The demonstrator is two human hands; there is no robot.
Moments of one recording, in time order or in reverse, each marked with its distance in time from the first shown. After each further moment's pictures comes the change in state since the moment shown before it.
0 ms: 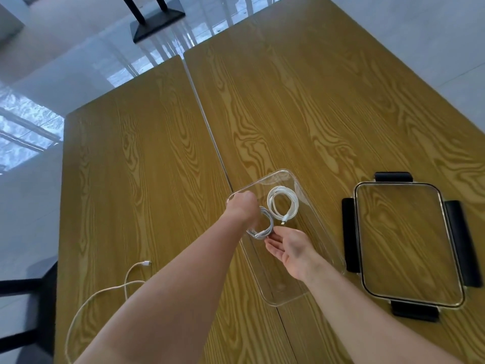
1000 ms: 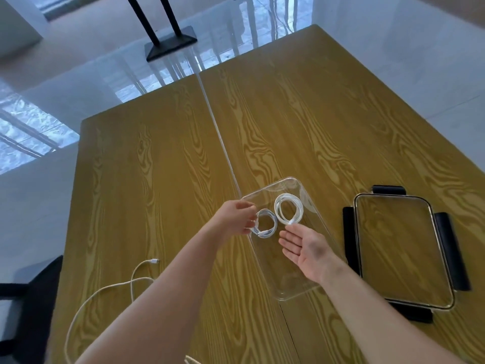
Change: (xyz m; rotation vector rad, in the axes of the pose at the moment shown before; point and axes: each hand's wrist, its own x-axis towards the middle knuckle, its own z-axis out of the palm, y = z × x) left_hand -0.061 -0.052 -0.019 -1.068 -0.122 -0.026; right_hand -0.036 -0.008 -0.009 -0.083 -0.016 -0.114
